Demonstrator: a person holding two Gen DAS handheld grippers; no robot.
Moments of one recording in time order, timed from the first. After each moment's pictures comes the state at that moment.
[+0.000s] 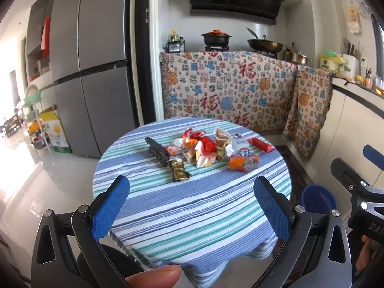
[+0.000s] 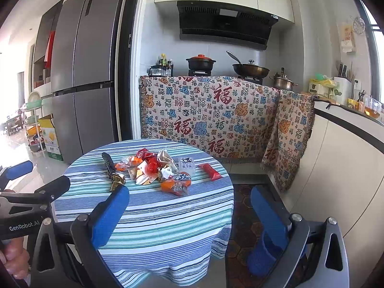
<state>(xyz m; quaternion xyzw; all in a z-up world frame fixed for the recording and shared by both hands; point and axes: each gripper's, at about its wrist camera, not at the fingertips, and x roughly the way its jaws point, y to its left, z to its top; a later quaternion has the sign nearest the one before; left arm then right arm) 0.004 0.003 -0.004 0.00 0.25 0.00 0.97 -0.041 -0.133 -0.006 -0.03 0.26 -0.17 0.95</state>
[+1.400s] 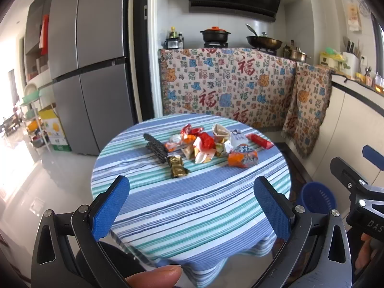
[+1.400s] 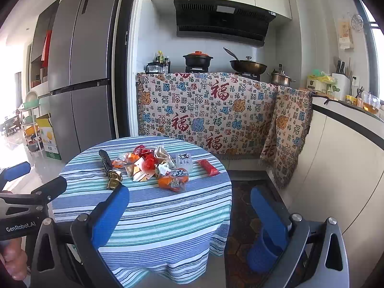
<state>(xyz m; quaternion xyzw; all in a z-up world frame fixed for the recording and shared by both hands) 0.002 -0.001 -0.012 0.01 0.26 0.00 0.97 -0.047 -0.140 -0.010 -0.02 0.27 -0.18 0.95</state>
